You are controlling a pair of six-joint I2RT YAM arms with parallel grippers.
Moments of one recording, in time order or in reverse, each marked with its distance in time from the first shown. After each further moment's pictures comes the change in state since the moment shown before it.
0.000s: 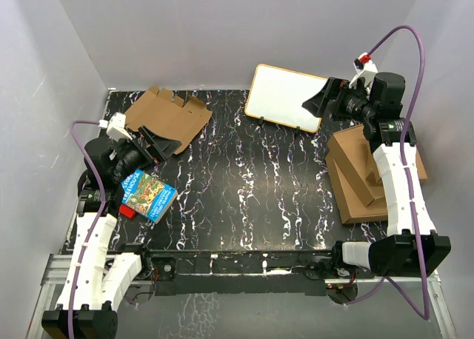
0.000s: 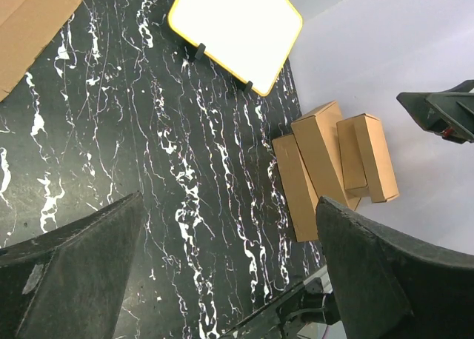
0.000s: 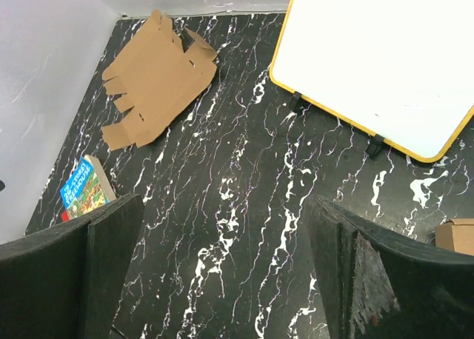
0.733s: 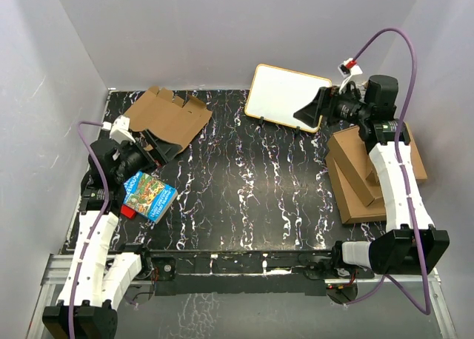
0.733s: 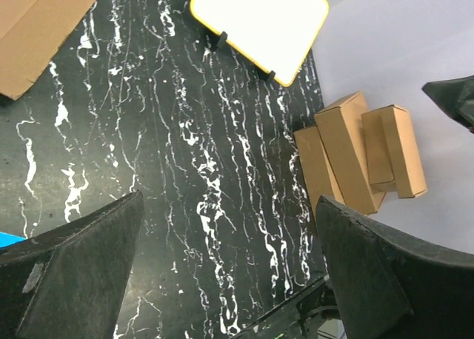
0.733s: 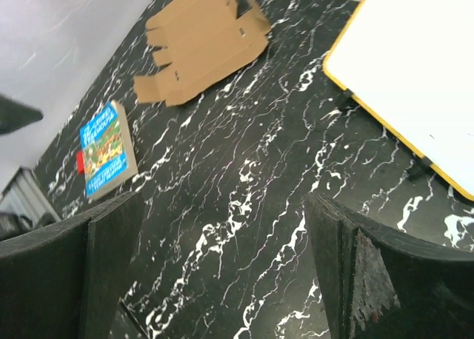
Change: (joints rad) left arm 0.000 0.008 -0.031 -0.007 -0.011 0.055; right arm 0.010 0.015 -0.050 0.064 -0.203 -0.106
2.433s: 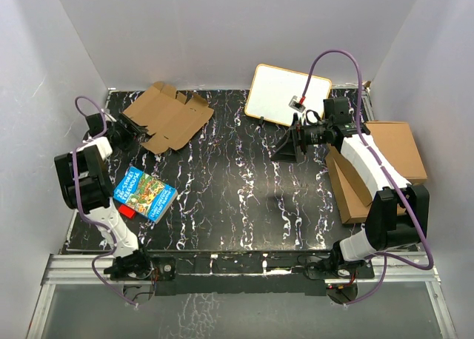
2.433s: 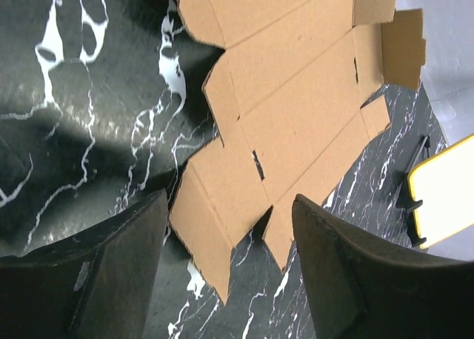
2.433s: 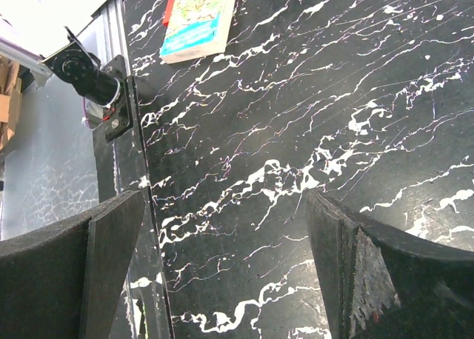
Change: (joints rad) left arm 0.346 1.110 0.321 0.353 -0.046 0.057; right arm 0.164 0.196 -0.175 -0.085 -0.397 -0.451
